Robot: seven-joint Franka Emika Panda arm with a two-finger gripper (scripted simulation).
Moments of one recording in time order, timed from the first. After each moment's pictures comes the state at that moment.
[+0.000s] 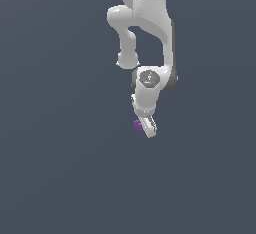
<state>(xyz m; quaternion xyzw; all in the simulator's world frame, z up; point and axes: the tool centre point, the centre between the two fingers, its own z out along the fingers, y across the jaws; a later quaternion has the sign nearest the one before) -0.033 0.070 0.046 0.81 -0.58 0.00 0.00</state>
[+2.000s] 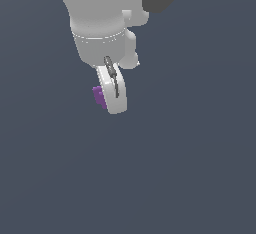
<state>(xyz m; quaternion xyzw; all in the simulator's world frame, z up) 0.064 -0.049 0.357 0.81 -0.58 0.00 0.00</state>
